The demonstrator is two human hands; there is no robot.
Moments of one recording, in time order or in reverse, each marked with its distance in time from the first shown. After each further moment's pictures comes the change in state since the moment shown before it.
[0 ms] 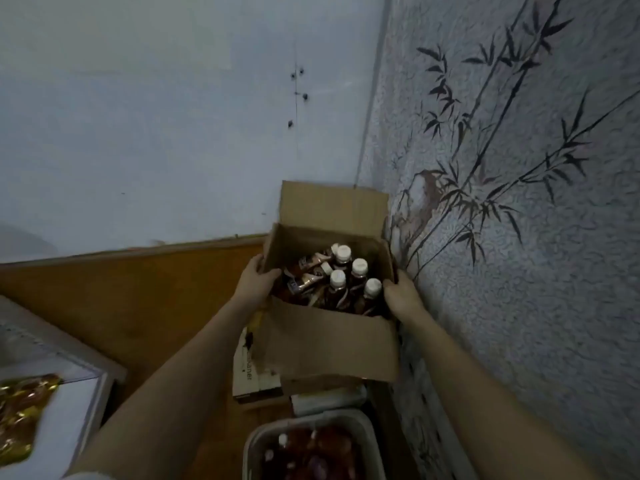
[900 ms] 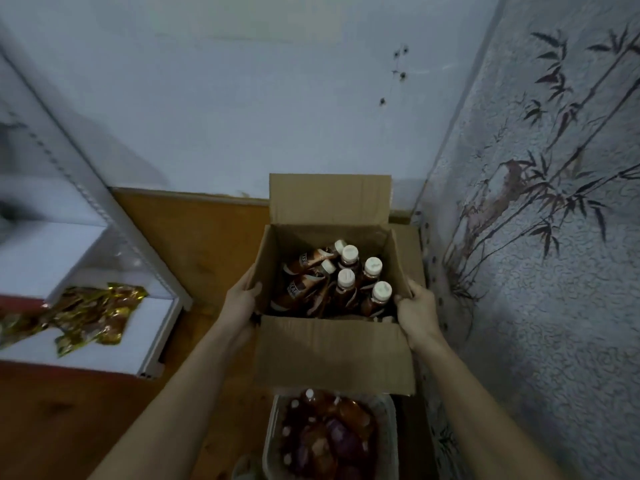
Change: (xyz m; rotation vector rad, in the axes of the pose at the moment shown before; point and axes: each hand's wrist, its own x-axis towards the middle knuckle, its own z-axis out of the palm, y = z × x) left_hand -0.136 -0.090 -0.083 -0.528 0.166 -0.079; right_hand -0.114 -0.011 0.038 0.228 -0.192 -0.056
